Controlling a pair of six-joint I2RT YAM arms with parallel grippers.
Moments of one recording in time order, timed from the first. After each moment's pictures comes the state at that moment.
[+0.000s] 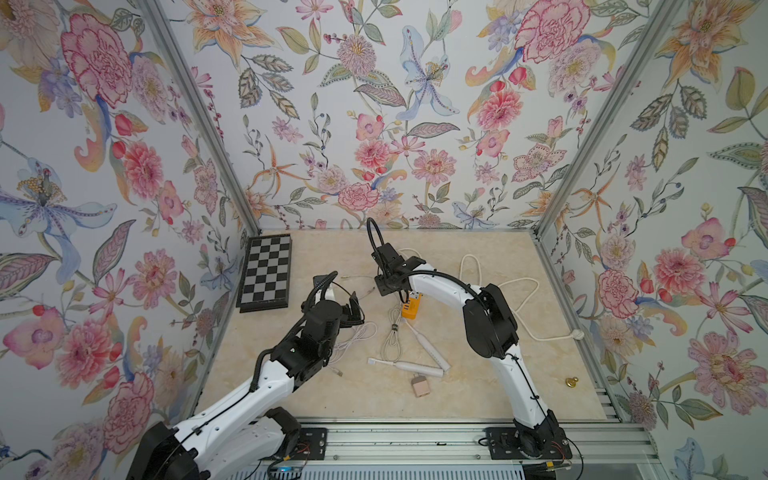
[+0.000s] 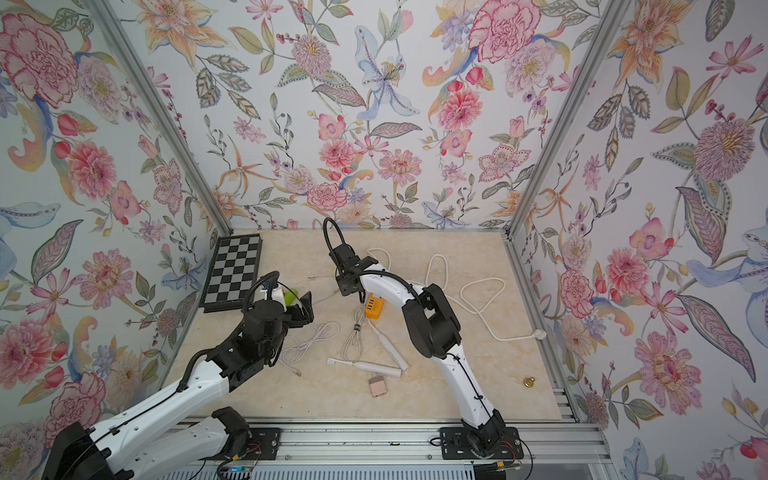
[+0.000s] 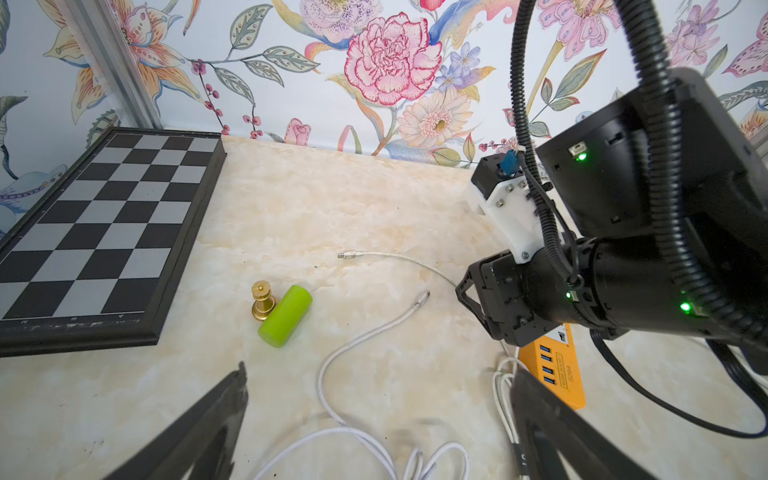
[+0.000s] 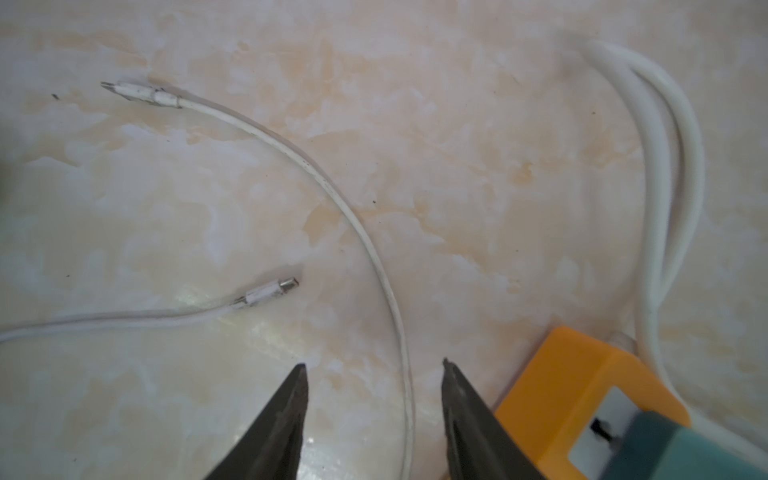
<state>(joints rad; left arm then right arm) -0.64 0.97 0.59 -0.04 -0.53 -0.40 0.75 2.36 2.00 -0.68 0.20 0.21</state>
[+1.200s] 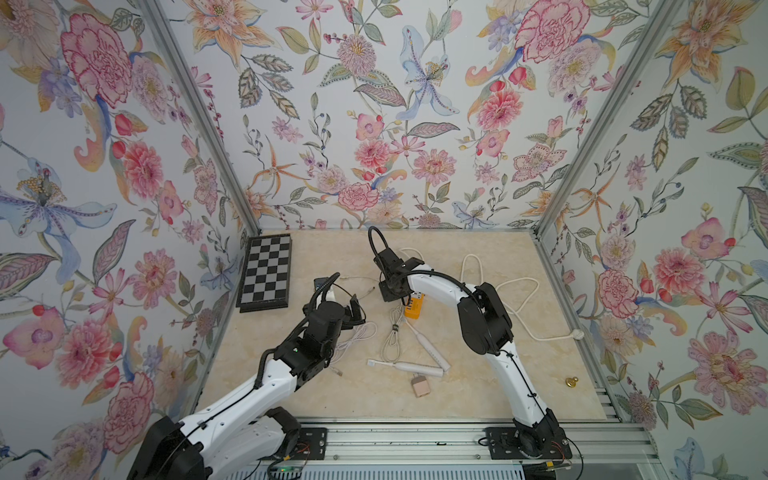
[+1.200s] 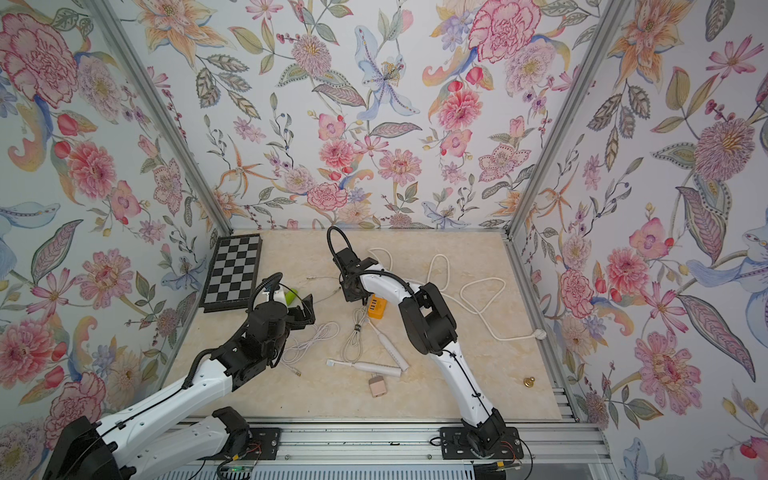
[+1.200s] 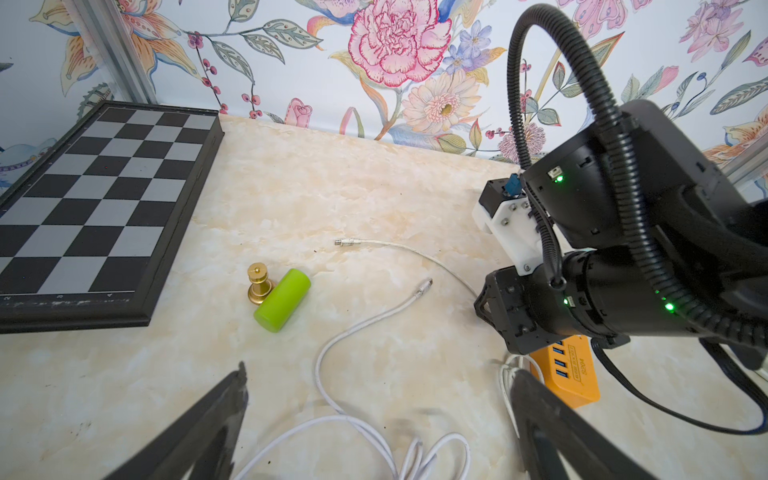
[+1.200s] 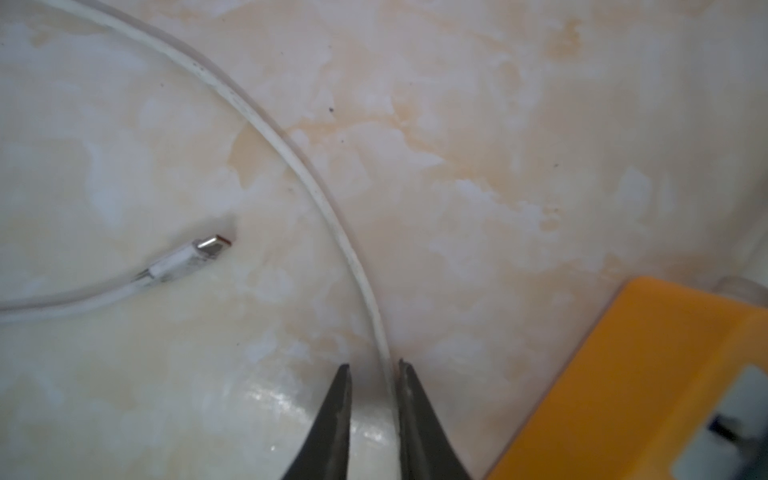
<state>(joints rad) -0.64 1.00 0.58 -0.03 -0.52 -0.43 0.74 2.43 2.03 -0.79 0.16 0.31</state>
